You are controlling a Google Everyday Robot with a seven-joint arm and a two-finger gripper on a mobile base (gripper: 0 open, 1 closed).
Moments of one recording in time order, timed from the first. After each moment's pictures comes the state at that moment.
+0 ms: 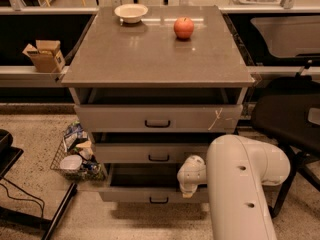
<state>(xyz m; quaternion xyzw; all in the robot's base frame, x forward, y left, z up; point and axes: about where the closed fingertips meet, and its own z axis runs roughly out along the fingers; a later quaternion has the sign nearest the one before) 0.594 -0.139 0.192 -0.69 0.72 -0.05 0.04</state>
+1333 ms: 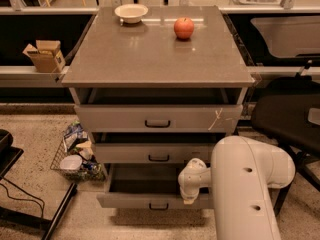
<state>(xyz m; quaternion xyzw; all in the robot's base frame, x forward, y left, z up) 0.558 -0.138 0.189 -0.70 0.72 -0.01 0.01</state>
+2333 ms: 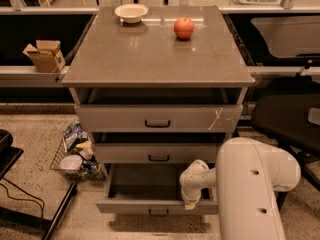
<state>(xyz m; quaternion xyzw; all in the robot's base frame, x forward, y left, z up) 0.532 -0.140 0.190 -0.72 0.70 0.02 0.00</state>
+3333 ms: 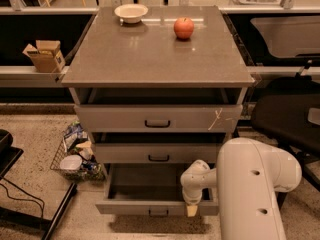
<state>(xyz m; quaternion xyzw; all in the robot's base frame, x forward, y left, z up) 0.532 -0.140 0.190 -0.72 0.70 0.02 0.00</state>
